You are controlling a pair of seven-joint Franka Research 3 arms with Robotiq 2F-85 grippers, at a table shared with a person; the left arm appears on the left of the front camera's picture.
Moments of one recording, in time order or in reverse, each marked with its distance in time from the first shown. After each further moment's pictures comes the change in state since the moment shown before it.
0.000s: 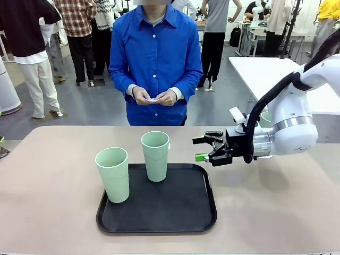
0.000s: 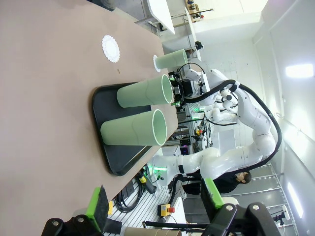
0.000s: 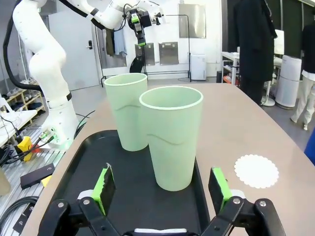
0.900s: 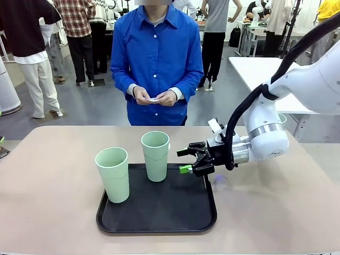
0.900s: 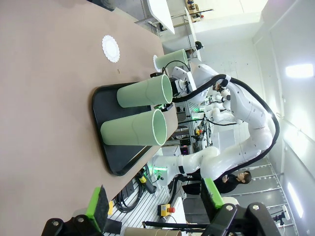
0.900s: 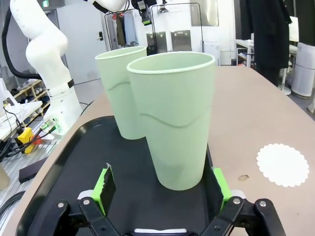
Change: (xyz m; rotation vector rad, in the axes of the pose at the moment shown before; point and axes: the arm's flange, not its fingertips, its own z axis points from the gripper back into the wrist) left arm 0.000 0.000 0.000 0.000 0.000 0.000; right arm -0.039 -0.018 -0.057 0.075 0.056 -0.040
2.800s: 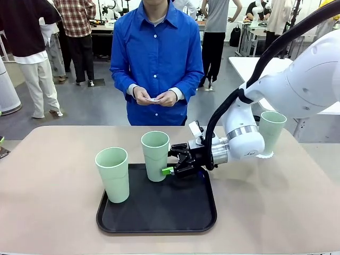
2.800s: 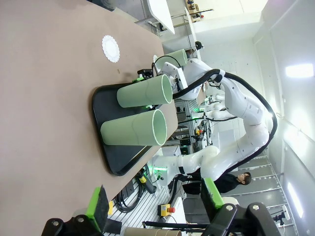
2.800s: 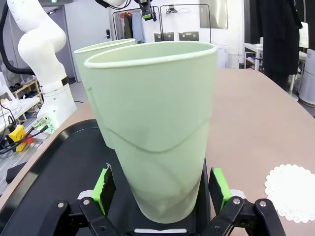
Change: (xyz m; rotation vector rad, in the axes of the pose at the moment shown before) left arm 0.000 0.000 0.000 0.000 0.000 0.000; right arm -0.009 -0.026 -0.059 0.044 -0.007 0.033
